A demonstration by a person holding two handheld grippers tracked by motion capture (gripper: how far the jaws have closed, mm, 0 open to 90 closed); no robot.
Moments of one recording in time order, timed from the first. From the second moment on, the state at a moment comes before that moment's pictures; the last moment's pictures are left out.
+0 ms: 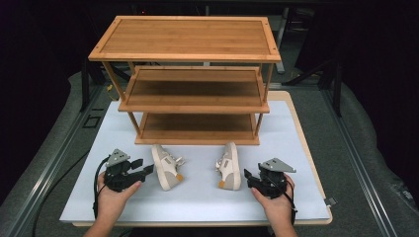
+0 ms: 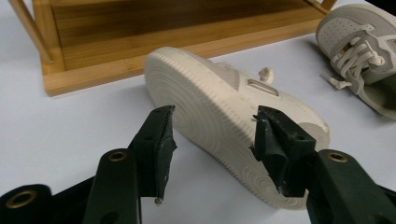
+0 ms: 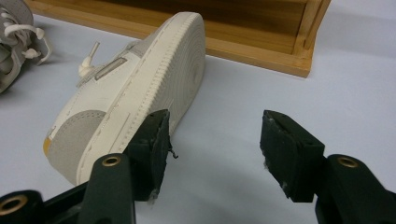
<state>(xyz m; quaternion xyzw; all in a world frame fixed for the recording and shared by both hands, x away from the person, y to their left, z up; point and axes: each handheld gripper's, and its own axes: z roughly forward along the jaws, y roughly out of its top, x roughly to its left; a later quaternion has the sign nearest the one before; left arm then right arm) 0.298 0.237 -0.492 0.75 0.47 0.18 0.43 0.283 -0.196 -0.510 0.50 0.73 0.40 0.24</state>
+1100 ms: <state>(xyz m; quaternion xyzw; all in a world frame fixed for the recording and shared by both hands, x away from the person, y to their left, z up) 0.303 0.223 -0.499 0.75 0.46 0.18 0.43 0.284 -0.206 -0.513 0.51 0.72 0.40 0.23</state>
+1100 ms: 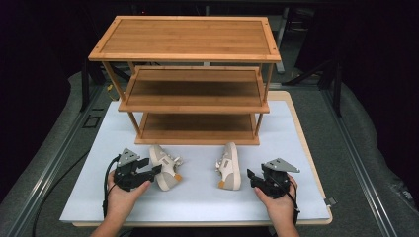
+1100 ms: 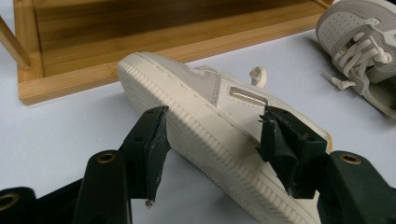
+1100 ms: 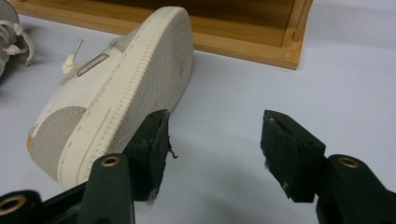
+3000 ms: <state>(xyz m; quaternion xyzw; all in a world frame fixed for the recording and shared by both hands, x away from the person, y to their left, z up) 0.291 0.256 -0.514 0.74 0.53 0.15 0.40 0.287 -0.206 -0.509 0.52 0.71 0.42 0.23</state>
